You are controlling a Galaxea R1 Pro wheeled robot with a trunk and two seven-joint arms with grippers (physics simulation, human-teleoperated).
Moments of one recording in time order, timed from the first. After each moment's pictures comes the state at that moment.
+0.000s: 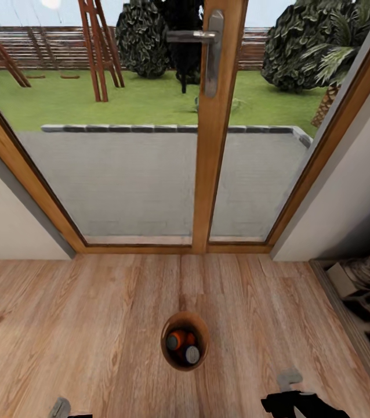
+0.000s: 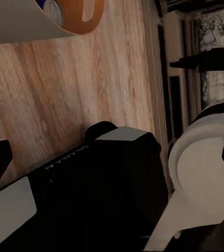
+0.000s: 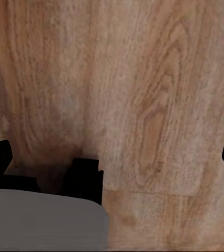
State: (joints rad) left arm -0.45 0.35 0.29 -0.06 -0.14 -0.11 -1.37; right arm -0.55 -0.13 0.07 -0.09 0.03 0.11 0.15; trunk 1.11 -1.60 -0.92
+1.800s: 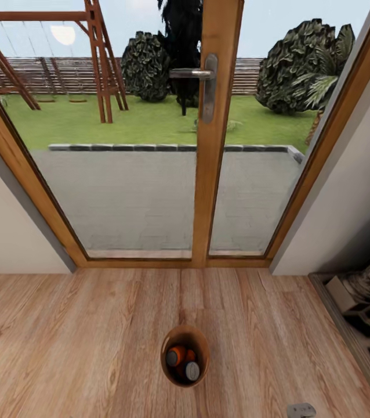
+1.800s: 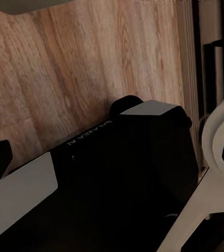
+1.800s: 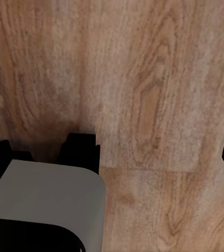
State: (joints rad) left arm -0.43 0.29 0.29 -0.04 -0.30 -0.11 -1.17; right arm -0.46 -0.14 0.07 -0.06 0.01 0.11 0.15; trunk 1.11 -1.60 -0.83
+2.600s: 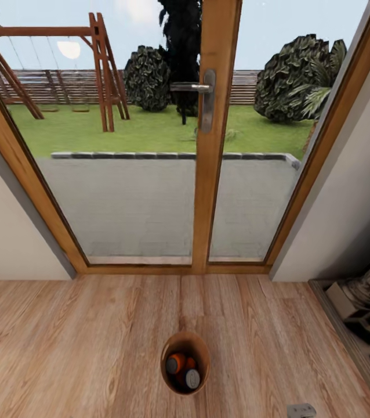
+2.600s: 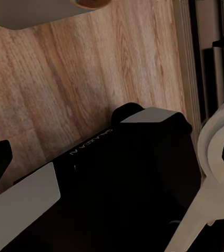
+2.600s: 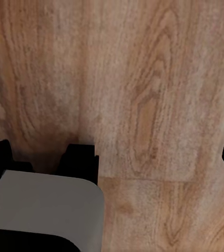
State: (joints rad) left arm -0.43 0.29 0.29 -0.04 -0.30 -0.11 -1.17; right arm -0.46 -0.14 0.07 -0.06 0.01 0.11 0.14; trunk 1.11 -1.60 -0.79
